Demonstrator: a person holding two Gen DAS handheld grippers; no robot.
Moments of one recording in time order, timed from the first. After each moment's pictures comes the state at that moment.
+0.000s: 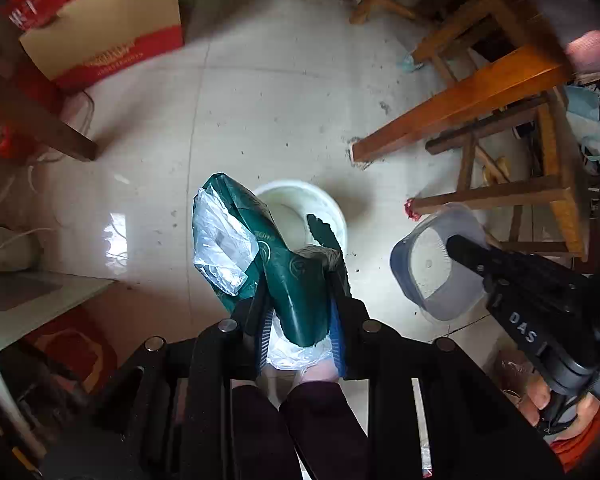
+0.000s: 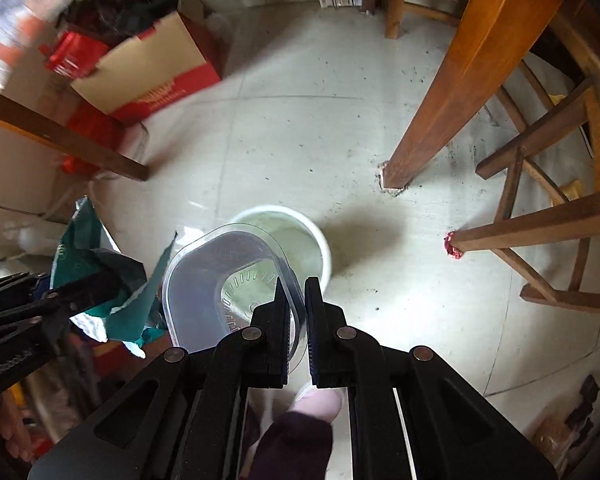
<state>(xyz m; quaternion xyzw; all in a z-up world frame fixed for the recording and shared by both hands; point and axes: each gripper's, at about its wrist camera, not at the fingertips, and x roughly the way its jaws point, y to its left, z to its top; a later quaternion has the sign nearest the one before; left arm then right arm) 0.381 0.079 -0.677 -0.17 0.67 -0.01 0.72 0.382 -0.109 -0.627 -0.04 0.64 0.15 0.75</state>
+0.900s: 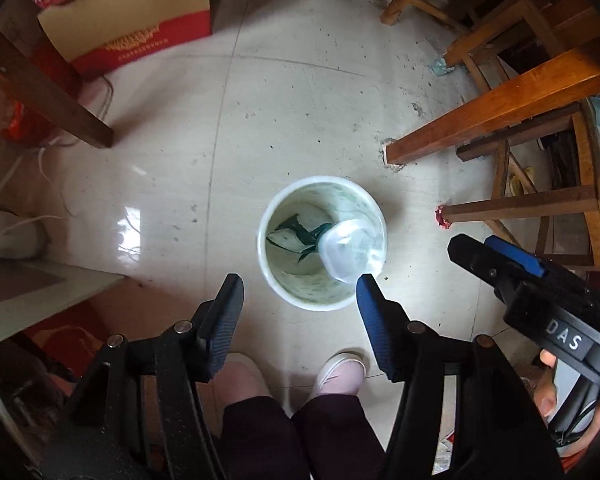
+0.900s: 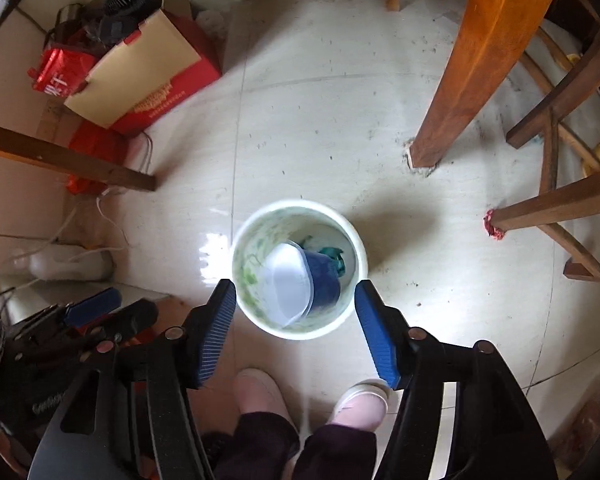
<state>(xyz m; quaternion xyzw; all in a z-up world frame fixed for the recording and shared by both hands) 0.370 0.102 -0.699 -0.16 0.66 0.03 0.73 0.389 -0.092 -0.636 0.03 0.65 0.16 0.74</state>
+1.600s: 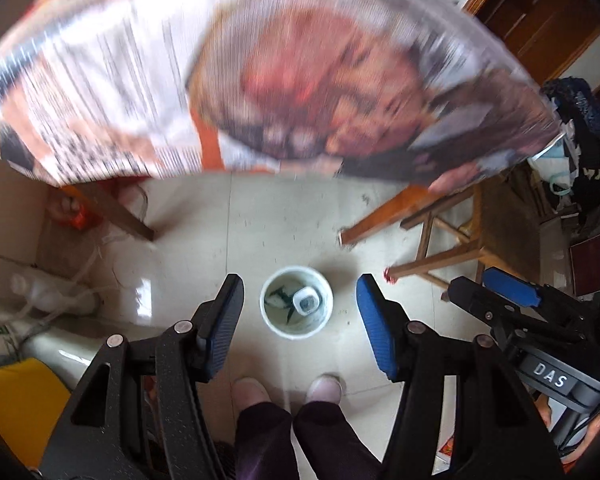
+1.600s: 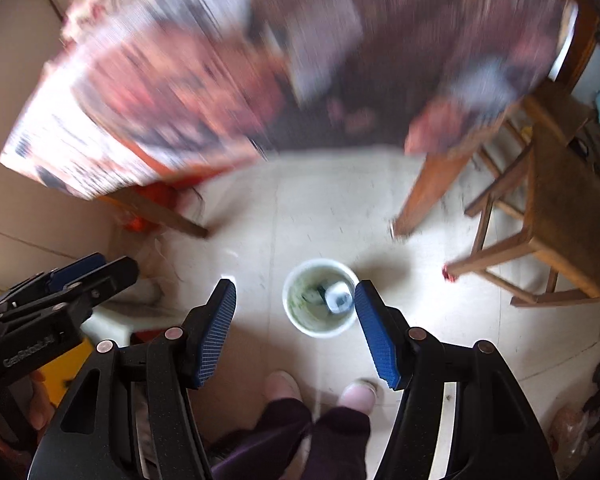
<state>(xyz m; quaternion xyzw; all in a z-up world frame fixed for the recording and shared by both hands) 0.363 0.117 -0.395 -0.13 0.55 0.02 0.82 0.356 -0.089 -0.358 0.04 0.56 0.17 0.81</state>
